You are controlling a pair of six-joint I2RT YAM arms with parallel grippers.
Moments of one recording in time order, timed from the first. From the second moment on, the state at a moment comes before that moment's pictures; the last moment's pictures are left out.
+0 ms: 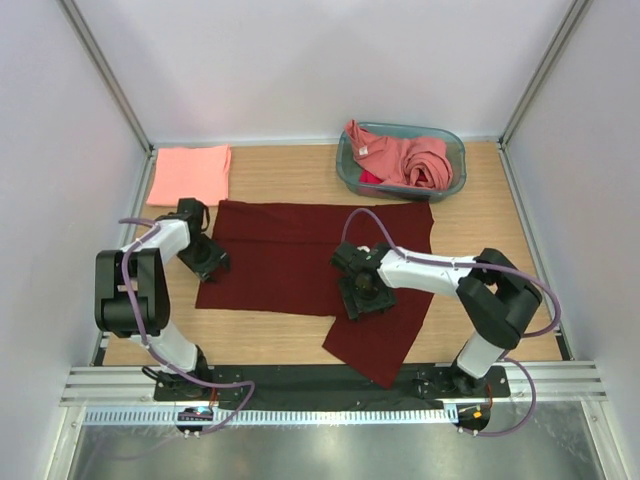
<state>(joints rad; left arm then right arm) 0.03 1.66 0.96 -0.69 0.00 -0.79 0.87 1.67 0.99 -0.77 0.12 0.56</state>
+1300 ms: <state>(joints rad) 0.13 1.53 1.09 -0.91 -0.03 -0.69 0.34 1.38 1.10 -0.95 0.11 0.54</state>
